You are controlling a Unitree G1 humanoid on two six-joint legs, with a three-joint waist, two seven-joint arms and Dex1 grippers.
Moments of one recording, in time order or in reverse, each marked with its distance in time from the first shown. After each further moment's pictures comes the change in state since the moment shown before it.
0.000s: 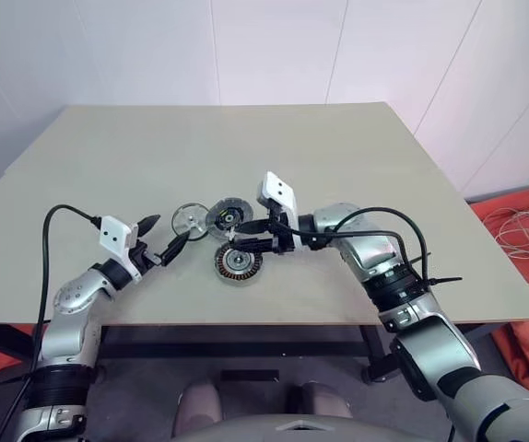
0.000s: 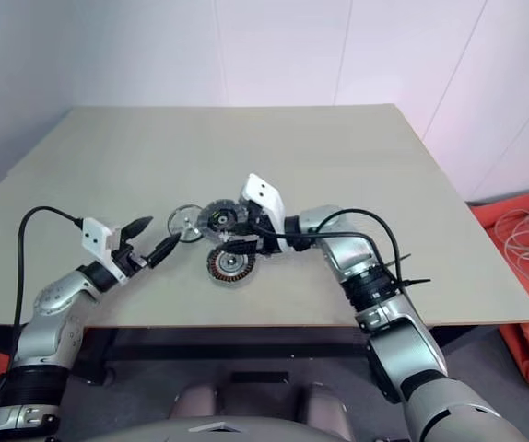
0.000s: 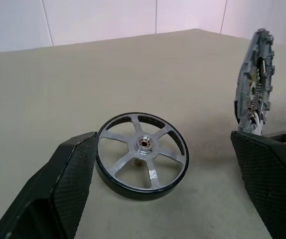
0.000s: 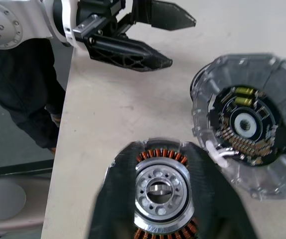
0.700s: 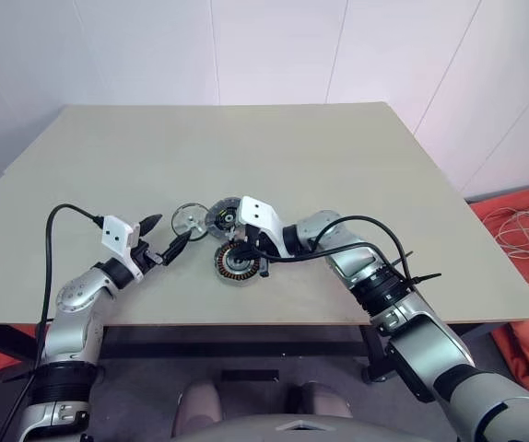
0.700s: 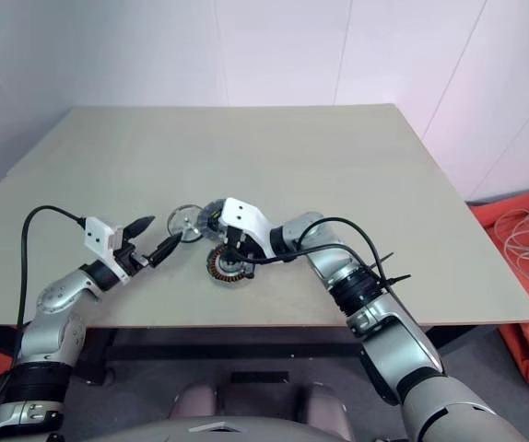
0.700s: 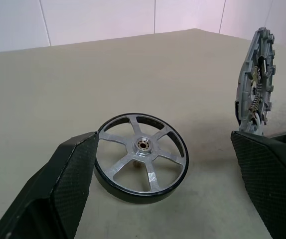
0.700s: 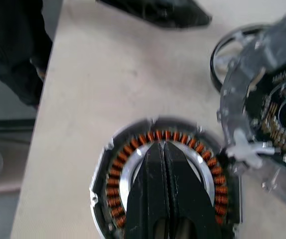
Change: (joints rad) left arm -0.013 -0.009 0.000 0.034 0.009 -0.018 -0.006; right arm -0.024 0.001 0.154 0.069 -0.160 -0.098 -0.037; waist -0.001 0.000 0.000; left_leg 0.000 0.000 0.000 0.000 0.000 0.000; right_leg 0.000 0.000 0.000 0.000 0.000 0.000
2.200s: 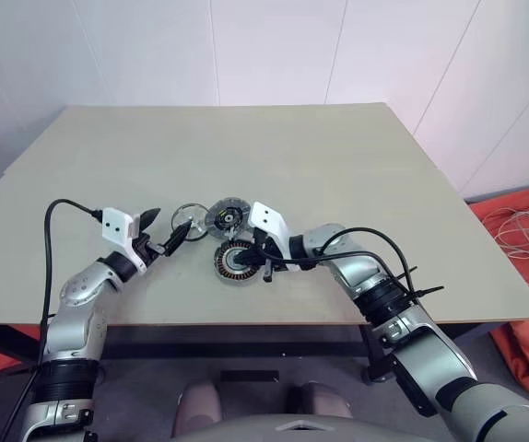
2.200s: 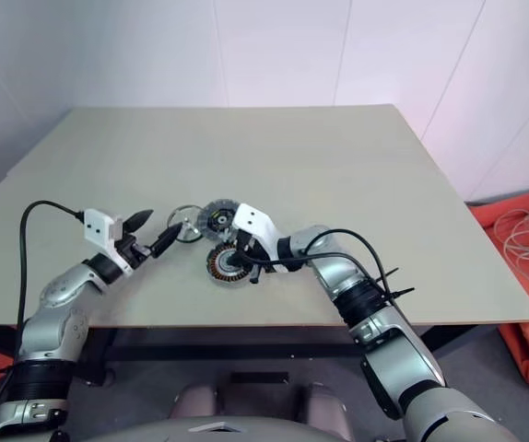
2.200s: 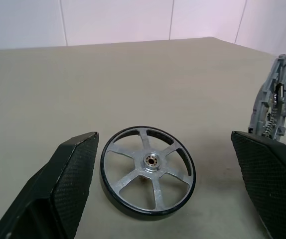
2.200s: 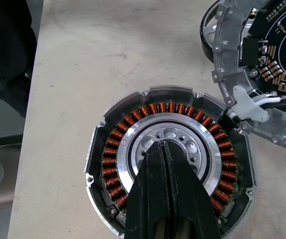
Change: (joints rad) left arm -0.013 -0.027 0.017 -0.107 -0.044 0.158 0.137; right arm 0.077 0.017 -0.061 0.005 0.050 0.023 -0.050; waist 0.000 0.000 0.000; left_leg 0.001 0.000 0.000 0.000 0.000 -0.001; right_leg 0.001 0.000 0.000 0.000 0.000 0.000
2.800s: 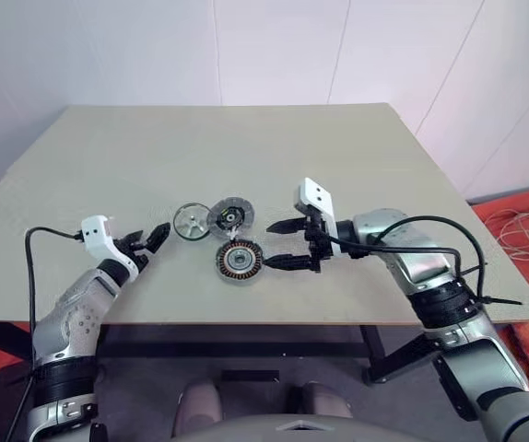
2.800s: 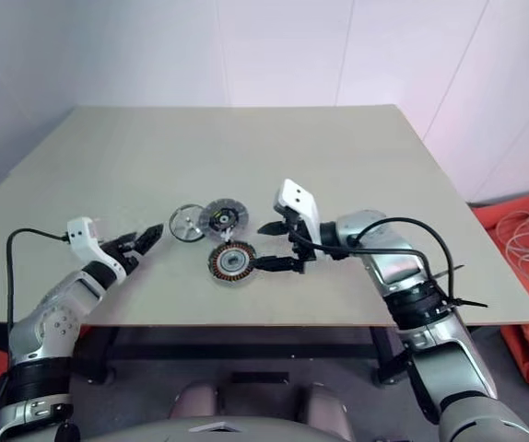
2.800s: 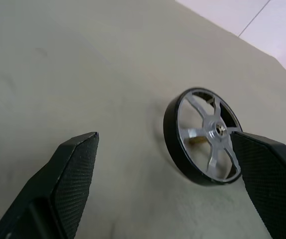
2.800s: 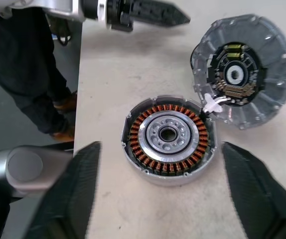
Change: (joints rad) left arm -0.038 -0.073 0.178 0.018 -0.255 0.457 0.249; right arm 0.074 -0.267 -0.165 -0.354 0.225 0.190 0.142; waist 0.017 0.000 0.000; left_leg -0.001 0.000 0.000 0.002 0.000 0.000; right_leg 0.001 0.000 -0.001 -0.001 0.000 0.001
